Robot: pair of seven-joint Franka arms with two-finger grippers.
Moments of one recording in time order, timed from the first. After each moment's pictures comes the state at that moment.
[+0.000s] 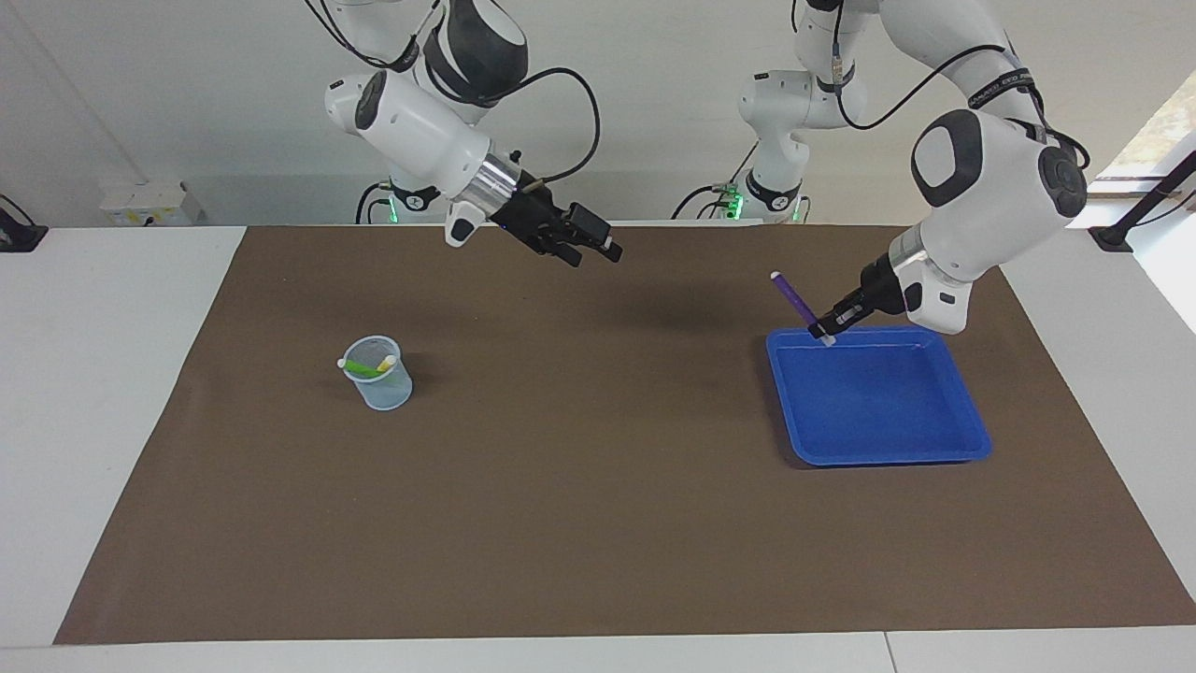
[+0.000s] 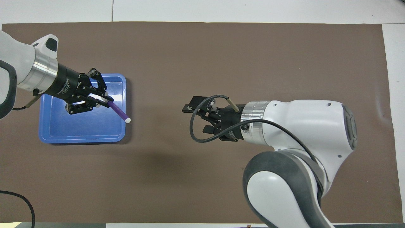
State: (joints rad) left arm -0.16 0.11 0.01 -1.69 -0.46 1.63 -0.98; right arm 0.50 -0.06 0.05 -2.03 0.90 2.36 0.63
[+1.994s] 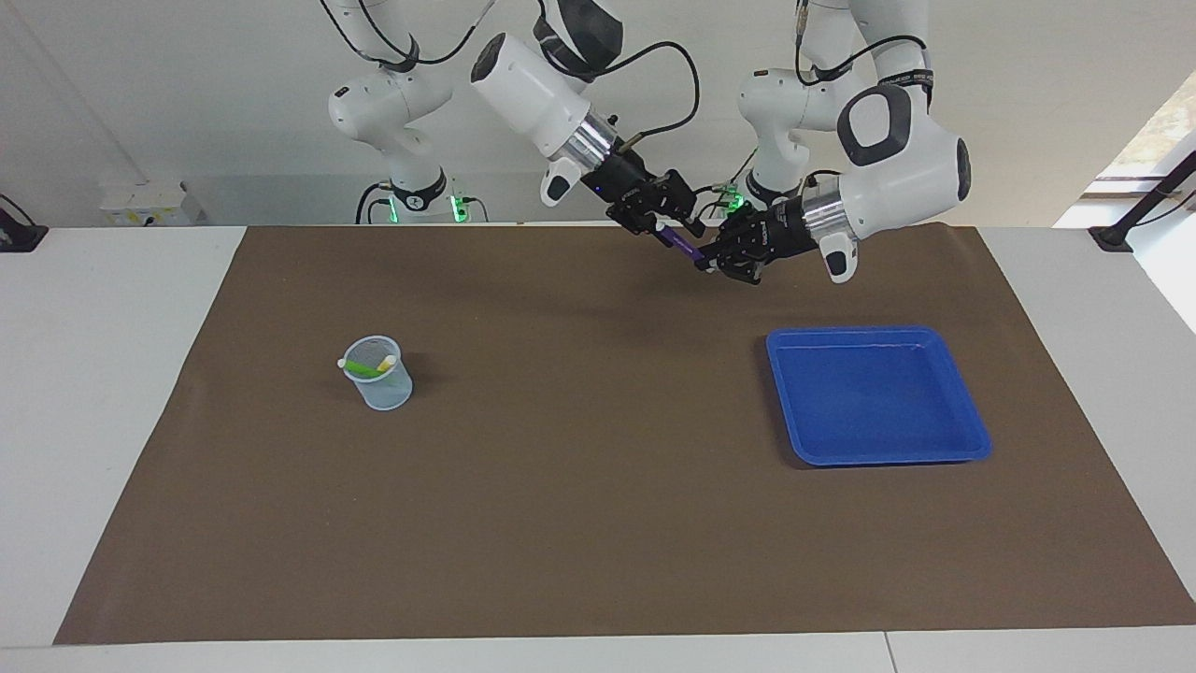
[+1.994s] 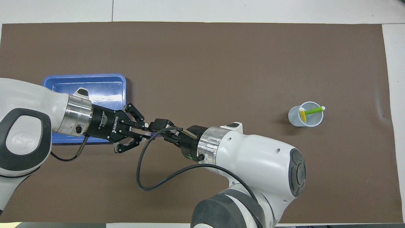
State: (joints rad) left arm -0.25 -0.10 0.00 -2.10 -0.89 1.78 -1.38; right arm 0.71 -0.04 0.05 -2.04 0.91 2.63 0.64
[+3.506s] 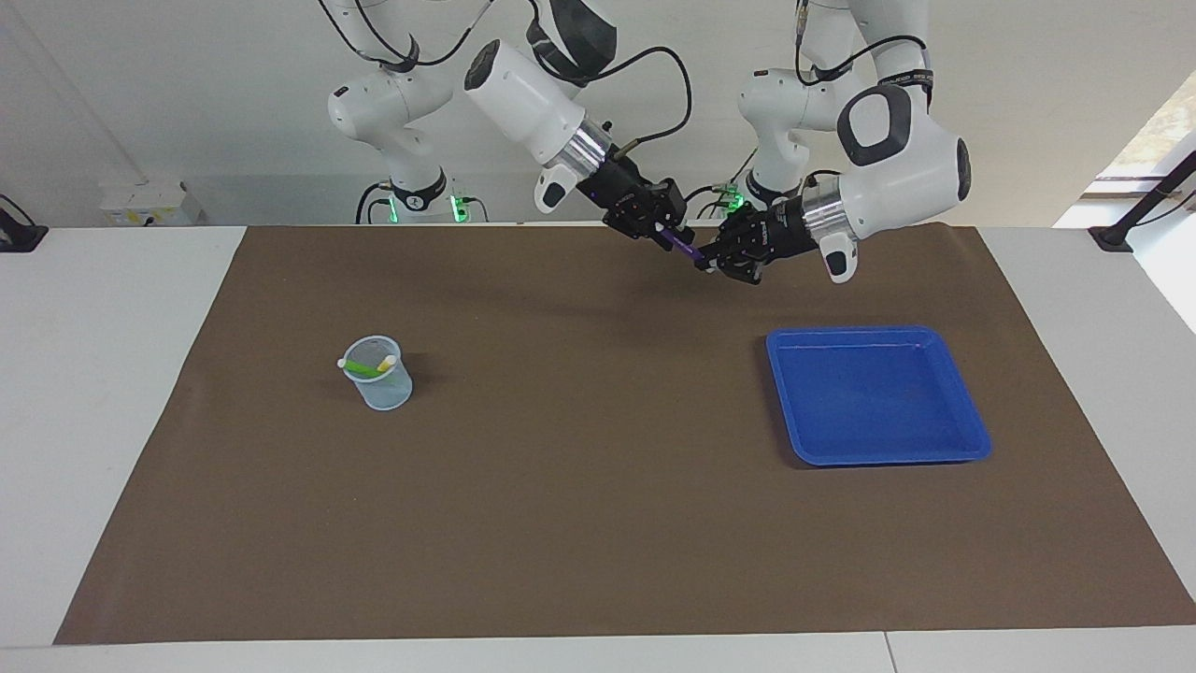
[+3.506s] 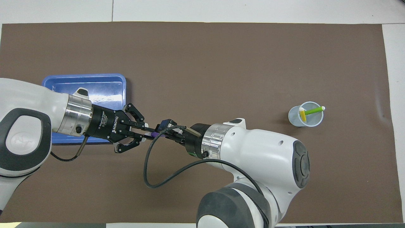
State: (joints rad) left arm -0.25 -0.10 0.00 -2.10 -0.89 1.78 -1.38; right arm 0.68 -0.04 0.04 -2.04 0.90 2.58 0.58
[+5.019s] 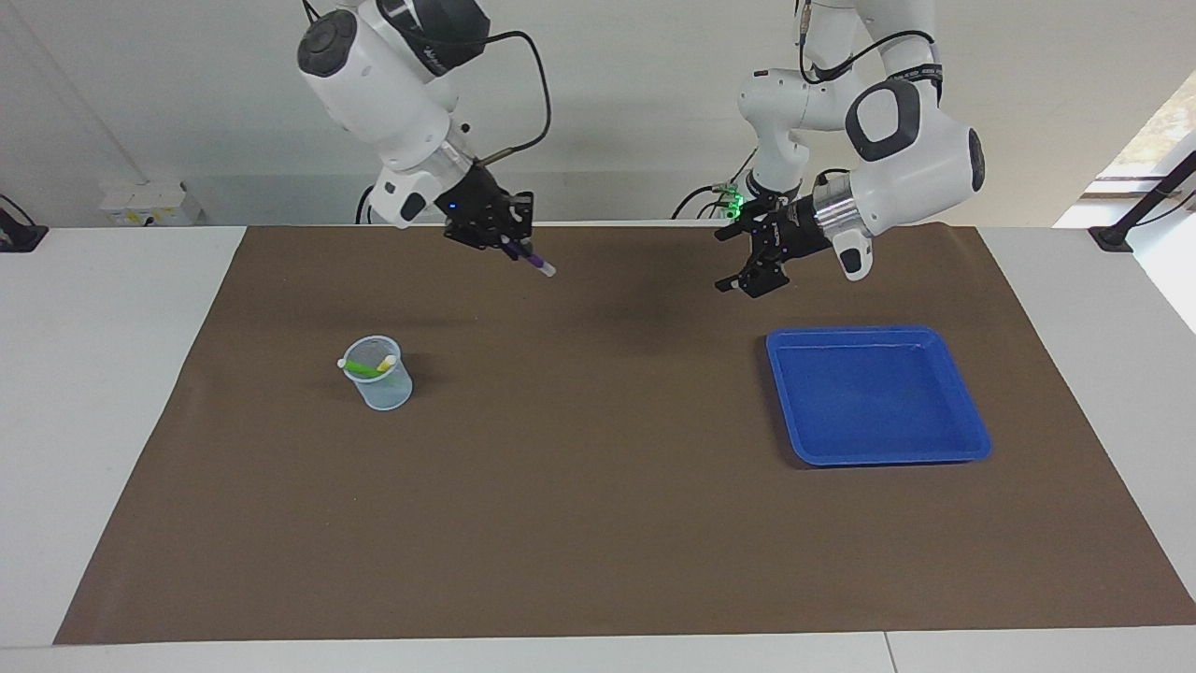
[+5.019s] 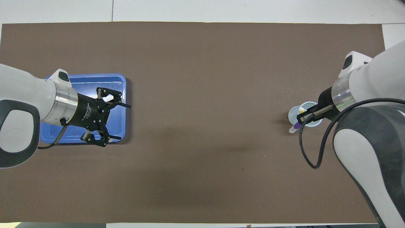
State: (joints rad) left arm -0.25 -0.07 0.01 -1.96 -0.46 1.81 -1.30; right arm 0.15 -0.05 0.02 -1.79 0.08 1.63 -0.29
